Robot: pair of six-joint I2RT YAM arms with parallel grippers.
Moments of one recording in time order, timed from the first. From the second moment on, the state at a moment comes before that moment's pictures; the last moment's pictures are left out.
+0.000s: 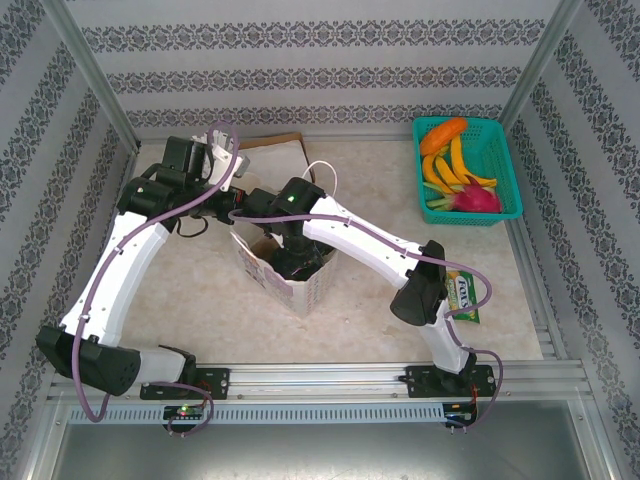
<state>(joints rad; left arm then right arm) -0.26 1.32 1.51 -1.04 0.34 0.04 1.01 2.12 2.24 -1.70 0.04 0.33</state>
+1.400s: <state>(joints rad) -0.26 1.31 1.48 -1.04 0.32 0.04 1.00 2.11 2.17 -1.70 0.04 0.29</state>
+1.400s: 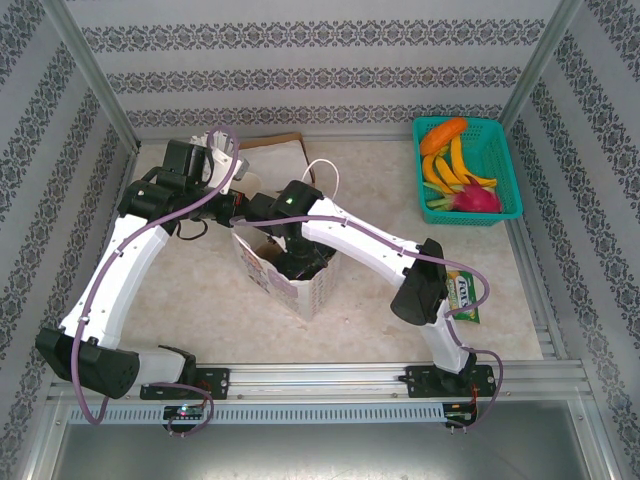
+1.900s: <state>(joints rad) -0.26 1.31 1.48 -1.04 0.33 0.04 0.99 2.11 2.13 -1.67 0.03 0.29</state>
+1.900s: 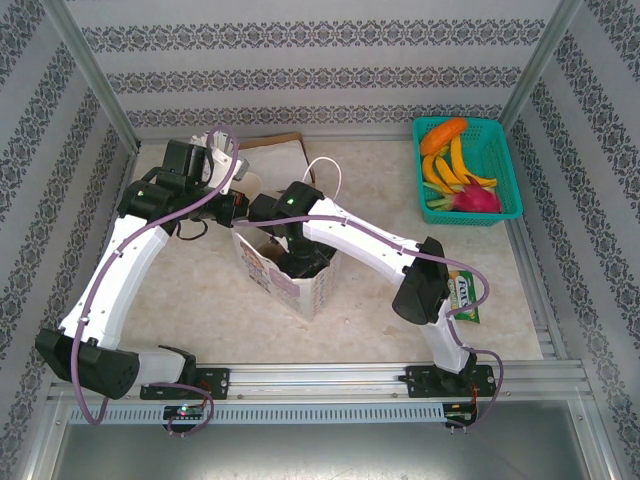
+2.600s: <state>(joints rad) -0.26 1.31 1.48 -1.04 0.33 0.04 0.98 2.10 2.12 -1.66 0.03 0.28</state>
